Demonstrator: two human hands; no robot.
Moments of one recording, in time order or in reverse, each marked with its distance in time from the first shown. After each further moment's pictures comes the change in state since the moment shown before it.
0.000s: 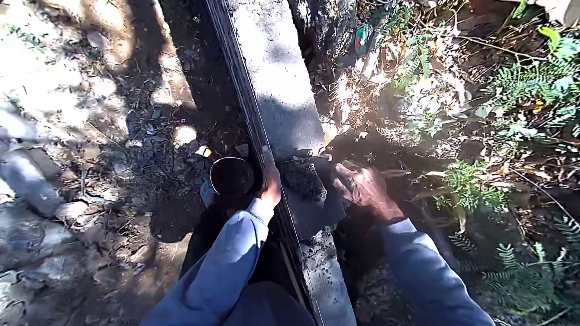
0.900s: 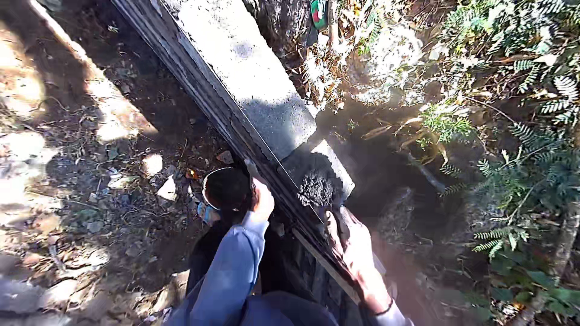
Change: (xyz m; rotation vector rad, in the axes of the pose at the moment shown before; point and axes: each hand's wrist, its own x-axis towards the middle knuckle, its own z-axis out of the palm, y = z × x) left_hand -0.003 0.016 -0.075 0.444 -0.261 0.112; right_hand -0.043 -0.238 0.006 0.136 0.208 0.844
